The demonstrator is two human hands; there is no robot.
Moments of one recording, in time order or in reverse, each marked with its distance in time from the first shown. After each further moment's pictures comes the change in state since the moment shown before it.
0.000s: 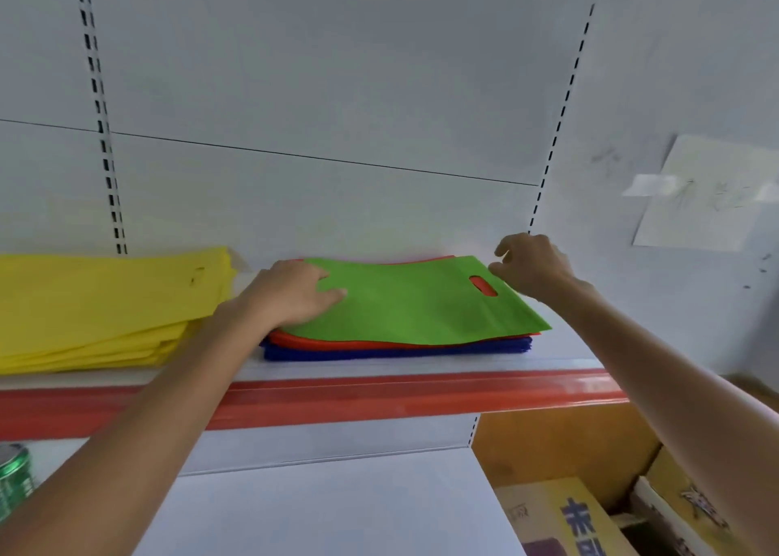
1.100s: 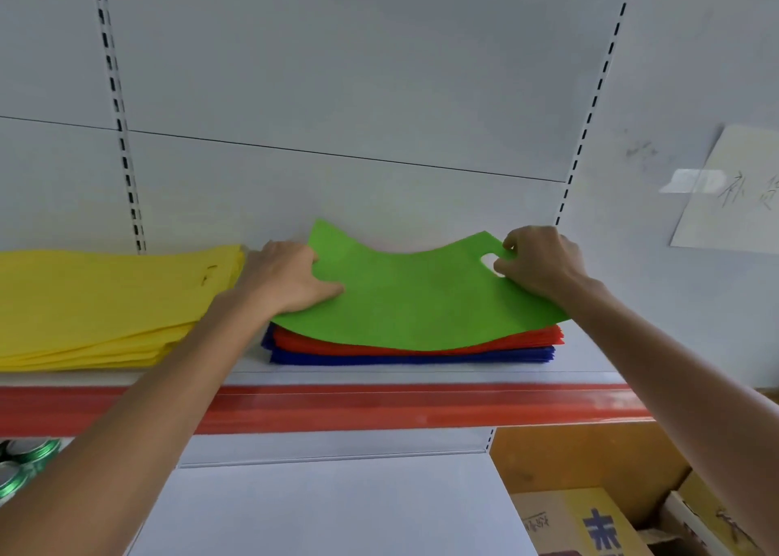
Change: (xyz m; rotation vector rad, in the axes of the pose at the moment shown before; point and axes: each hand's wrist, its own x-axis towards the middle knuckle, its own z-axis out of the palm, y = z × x) left_hand 0.011 0.008 -0.009 0.048 0.172 -0.109; right_hand 0.018 0.001 0.004 -0.044 0.073 -0.095
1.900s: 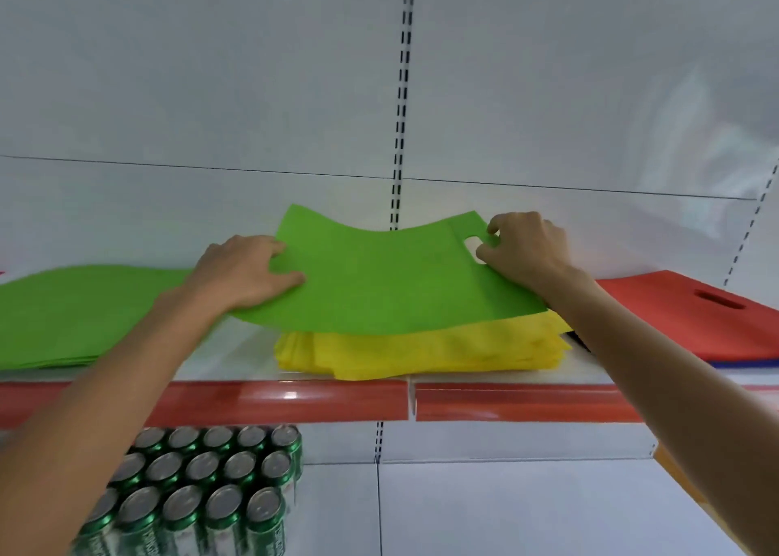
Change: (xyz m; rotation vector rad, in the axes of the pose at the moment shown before) left_hand -0.067 -0.384 -0.136 0.072 0.047 -0.050; right_hand -0.078 -0.386 -0.012 0.078 0.048 -0.052
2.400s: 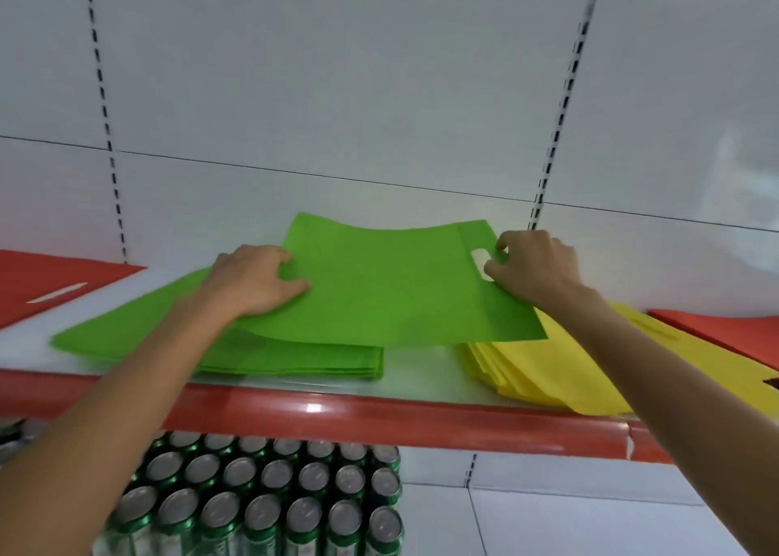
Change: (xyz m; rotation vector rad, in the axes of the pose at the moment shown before) left_hand -0.010 -0.202 -0.013 -0.056 -0.012 -0.114; right_hand -0.009 -0.202 0.036 -0.088 0.006 -0.110
